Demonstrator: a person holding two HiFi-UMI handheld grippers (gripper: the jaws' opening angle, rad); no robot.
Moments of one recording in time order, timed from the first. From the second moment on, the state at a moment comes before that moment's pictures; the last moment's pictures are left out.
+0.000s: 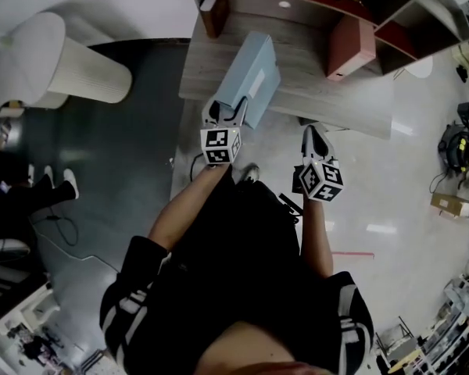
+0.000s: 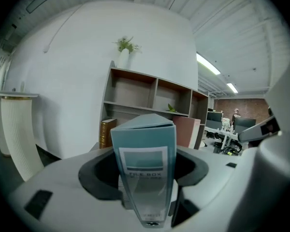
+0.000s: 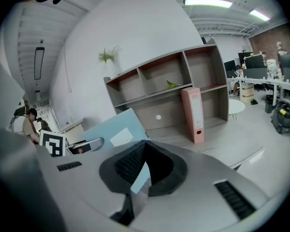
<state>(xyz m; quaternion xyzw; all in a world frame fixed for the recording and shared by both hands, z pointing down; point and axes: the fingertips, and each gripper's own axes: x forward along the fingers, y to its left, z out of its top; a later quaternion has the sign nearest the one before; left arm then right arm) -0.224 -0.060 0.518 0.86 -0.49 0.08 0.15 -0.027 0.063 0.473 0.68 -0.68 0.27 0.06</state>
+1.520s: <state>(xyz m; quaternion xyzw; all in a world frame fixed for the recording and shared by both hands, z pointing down) -0.030 -0.121 0.444 0.87 -0.47 0.06 0.08 0.148 -0.005 0.435 0.67 -0.69 0.24 0.07</state>
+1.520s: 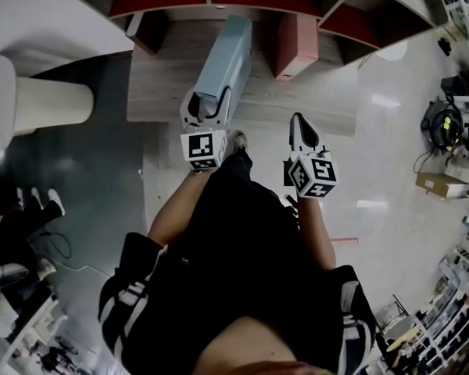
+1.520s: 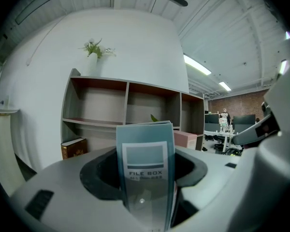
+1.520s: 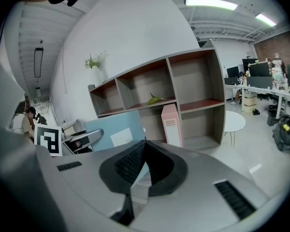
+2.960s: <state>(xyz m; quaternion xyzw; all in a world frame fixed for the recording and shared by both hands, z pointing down) 0.124 -0.190 0.445 0.82 -0.56 0.06 0.05 0.275 -0.122 0.418 0.60 -0.76 0.22 0.08</state>
